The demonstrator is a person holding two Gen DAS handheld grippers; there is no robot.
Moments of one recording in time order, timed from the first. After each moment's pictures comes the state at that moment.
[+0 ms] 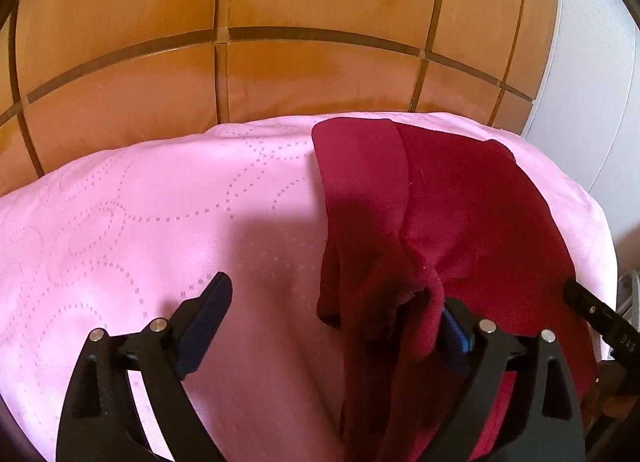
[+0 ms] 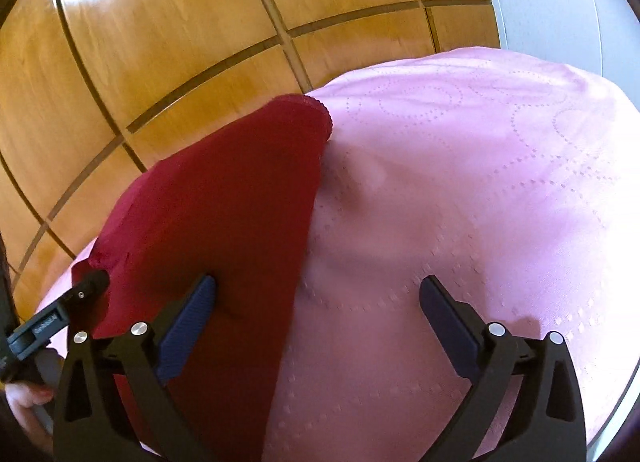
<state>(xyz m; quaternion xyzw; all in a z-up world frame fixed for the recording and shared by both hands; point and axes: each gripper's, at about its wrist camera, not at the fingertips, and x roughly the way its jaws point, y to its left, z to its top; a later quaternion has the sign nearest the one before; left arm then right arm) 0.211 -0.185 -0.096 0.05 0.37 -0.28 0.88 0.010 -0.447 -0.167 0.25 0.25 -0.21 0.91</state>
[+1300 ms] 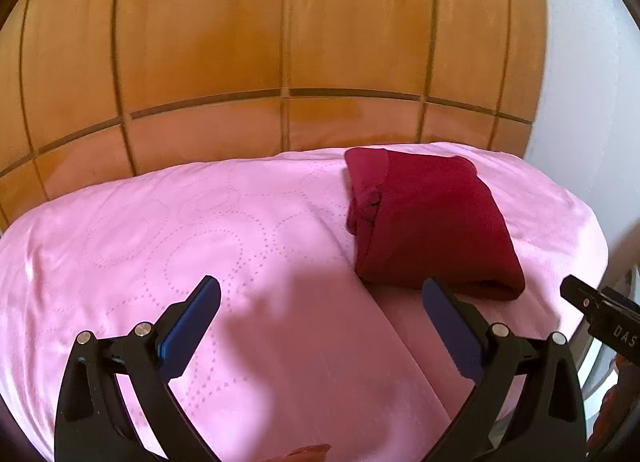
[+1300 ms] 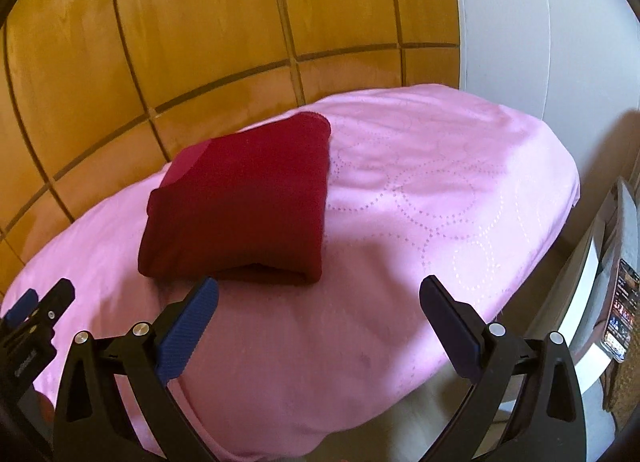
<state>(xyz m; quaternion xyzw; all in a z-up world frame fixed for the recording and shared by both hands) 0.068 -0.089 -0.018 0.04 0.31 -0.21 0.93 -0.104 -0.317 -0.104 0.18 0.26 -0.29 0.90</state>
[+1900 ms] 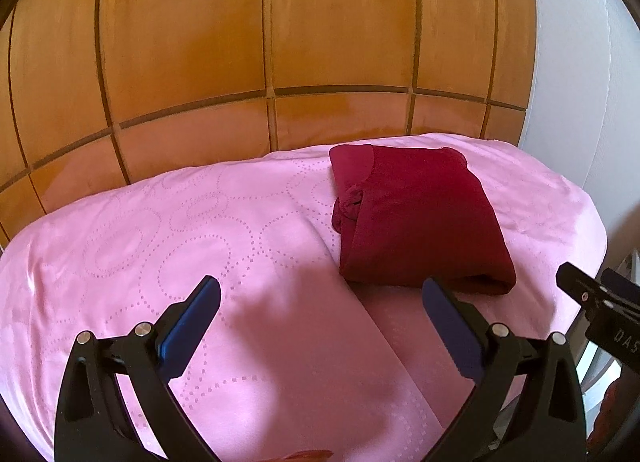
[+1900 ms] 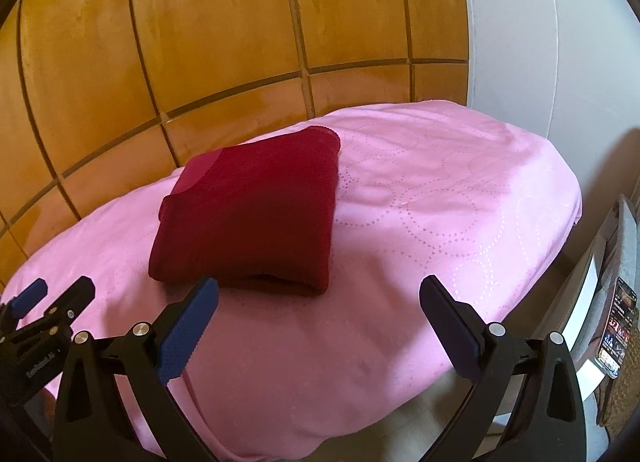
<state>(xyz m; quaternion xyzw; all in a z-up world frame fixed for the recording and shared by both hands) 0.056 -0.103 -0.010 0.07 0.31 -0.23 0.92 -0.108 -0.305 -0.093 0.15 0.25 -0.28 0.91</state>
